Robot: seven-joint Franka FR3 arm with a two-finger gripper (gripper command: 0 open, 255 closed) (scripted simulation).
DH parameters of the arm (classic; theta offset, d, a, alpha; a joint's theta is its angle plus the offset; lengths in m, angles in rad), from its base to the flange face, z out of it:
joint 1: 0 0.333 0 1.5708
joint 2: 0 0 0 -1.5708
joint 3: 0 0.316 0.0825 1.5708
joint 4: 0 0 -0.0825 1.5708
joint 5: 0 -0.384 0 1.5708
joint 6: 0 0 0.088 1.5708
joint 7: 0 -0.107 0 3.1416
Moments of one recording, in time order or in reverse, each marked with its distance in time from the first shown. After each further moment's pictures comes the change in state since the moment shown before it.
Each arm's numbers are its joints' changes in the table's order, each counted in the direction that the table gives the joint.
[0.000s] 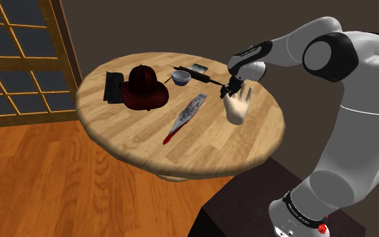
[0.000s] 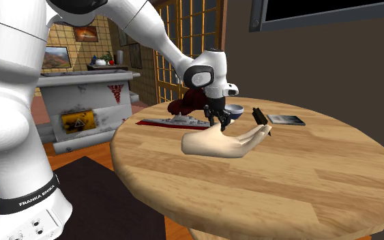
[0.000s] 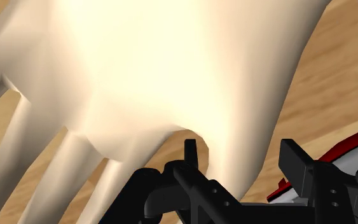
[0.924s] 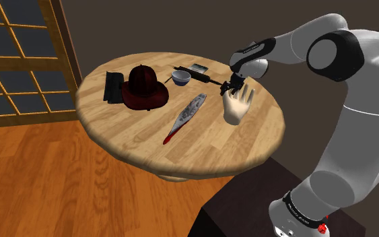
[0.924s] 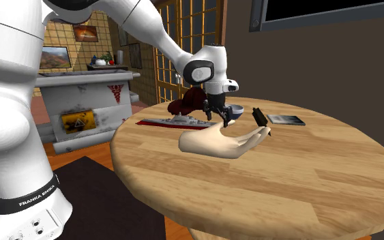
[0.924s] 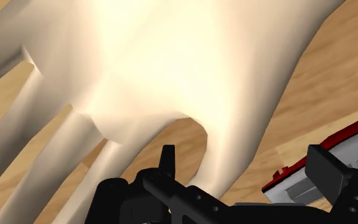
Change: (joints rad) arm 0.007 0.032 -0.011 0.000 0.021 0.033 -0.016
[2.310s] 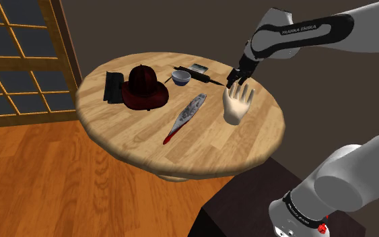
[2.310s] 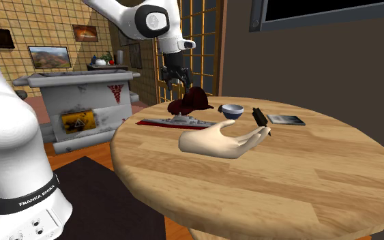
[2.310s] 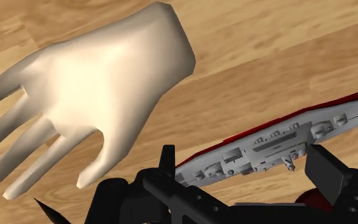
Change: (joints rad) arm 0.130 0.608 0.065 -0.345 0.323 0.232 -0.248
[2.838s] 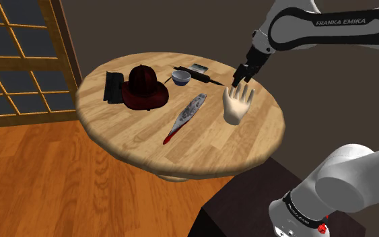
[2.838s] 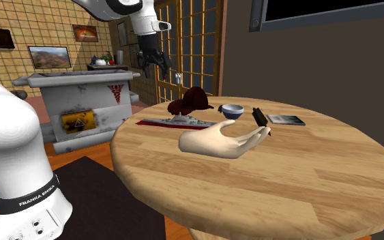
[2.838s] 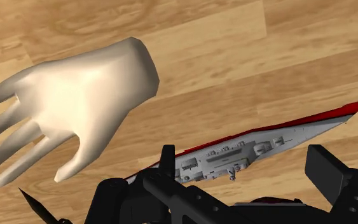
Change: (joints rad) arm 0.028 0.249 0.093 -0.077 0.045 0.181 -0.070
